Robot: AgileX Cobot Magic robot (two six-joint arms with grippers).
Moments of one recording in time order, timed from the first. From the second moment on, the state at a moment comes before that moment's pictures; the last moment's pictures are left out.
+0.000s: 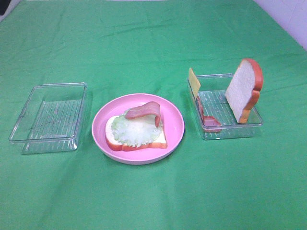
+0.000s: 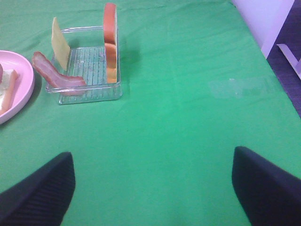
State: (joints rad) left arm -0.55 1.18 -1.39 0.00 1.22 -0.22; right arm -0.02 0.00 -0.50 0.02 1.07 0.00
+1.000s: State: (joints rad) left arm -0.55 0.25 -0.61 0.12 1.22 -0.16; right arm -0.02 0.00 -0.50 0.02 1.07 0.00
